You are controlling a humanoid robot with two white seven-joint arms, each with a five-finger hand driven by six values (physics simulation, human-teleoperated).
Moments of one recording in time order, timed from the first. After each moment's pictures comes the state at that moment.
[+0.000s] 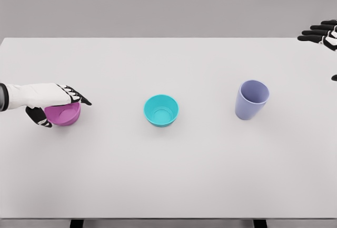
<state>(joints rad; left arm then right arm) -0.69 1.03 -0.85 -1.52 -0.26 -0.42 -0.61 -0.13 -0.90 -0.25 -1.75 0.24 -0.61 0.61</state>
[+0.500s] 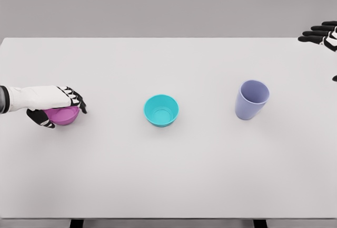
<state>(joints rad) -0.67 1.03 -0.85 -1.51 -0.26 -0.42 -0.61 -0.12 -0.91 -0.25 -1.75 0.24 -0.61 0.61</state>
